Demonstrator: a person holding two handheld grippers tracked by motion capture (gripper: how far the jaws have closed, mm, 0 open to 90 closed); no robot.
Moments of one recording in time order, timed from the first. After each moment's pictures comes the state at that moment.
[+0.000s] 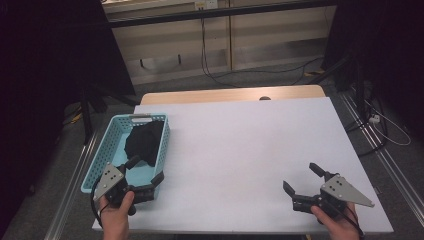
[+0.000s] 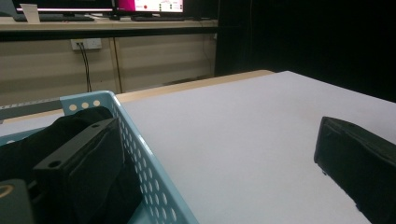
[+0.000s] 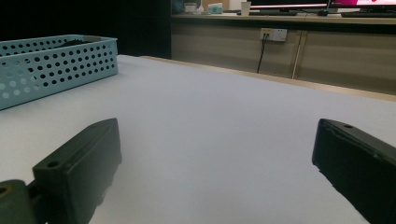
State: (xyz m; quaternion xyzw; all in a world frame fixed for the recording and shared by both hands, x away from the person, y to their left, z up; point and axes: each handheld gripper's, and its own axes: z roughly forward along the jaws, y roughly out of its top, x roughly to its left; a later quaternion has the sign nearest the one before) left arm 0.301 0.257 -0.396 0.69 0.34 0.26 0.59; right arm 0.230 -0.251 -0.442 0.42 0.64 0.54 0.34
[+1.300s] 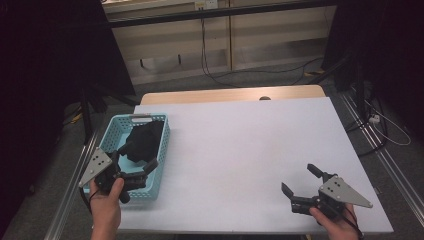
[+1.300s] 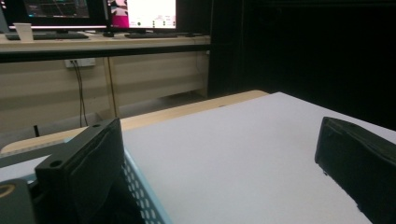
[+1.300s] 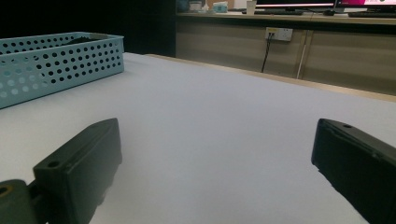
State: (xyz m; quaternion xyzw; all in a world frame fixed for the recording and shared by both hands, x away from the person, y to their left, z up) left arm 0.321 0.266 -0.352 0.68 0.32 0.26 0.61; right arm 0.227 -0.247 -0.441 0.41 0.65 0.54 0.34
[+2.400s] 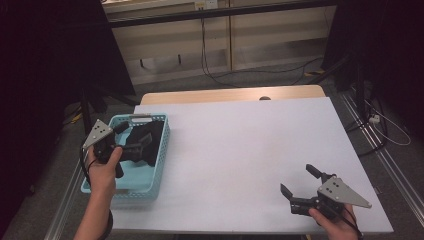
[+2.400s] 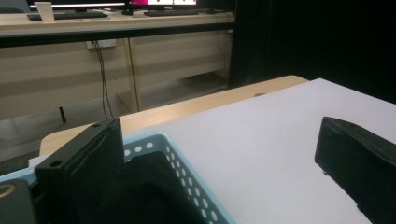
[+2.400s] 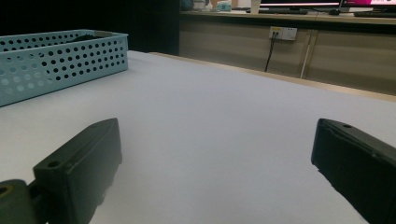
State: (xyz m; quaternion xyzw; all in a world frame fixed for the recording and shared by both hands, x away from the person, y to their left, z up) left arm 0.395 0.281 -0.347 0.70 0.35 0.26 0.56; right arm 0.227 -0.245 -0.441 0.41 0.65 0.54 0.33
